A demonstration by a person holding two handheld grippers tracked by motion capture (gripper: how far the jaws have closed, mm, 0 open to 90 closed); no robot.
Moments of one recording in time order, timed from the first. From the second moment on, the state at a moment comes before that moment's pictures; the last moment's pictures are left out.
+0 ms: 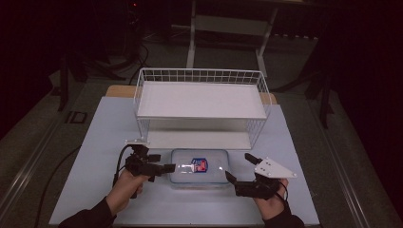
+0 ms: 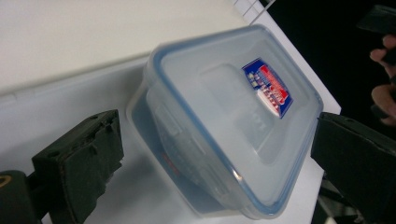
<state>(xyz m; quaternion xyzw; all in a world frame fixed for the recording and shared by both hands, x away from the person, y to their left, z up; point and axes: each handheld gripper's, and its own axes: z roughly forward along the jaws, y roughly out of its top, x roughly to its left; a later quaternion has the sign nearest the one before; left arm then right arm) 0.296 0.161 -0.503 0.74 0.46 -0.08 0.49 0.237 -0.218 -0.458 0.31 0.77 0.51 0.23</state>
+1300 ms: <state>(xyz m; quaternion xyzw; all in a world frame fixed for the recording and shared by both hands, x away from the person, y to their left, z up) 0.310 0.172 -0.537 0.68 0.49 -0.25 0.49 0.252 -0.223 -0.475 0.37 0.78 0.50 0.12</state>
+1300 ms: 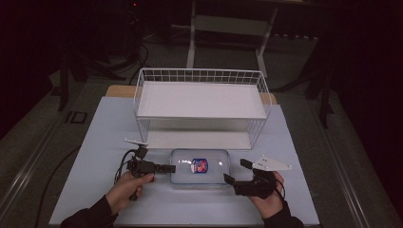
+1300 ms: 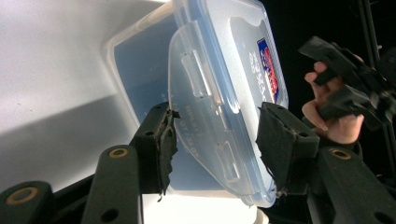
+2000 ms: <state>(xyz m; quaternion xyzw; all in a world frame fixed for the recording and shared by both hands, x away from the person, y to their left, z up) 0.294 0.173 -0.527 0.70 0.46 -0.22 0.50 0.289 -0.234 -0.505 0.45 0.76 0.47 -0.06</state>
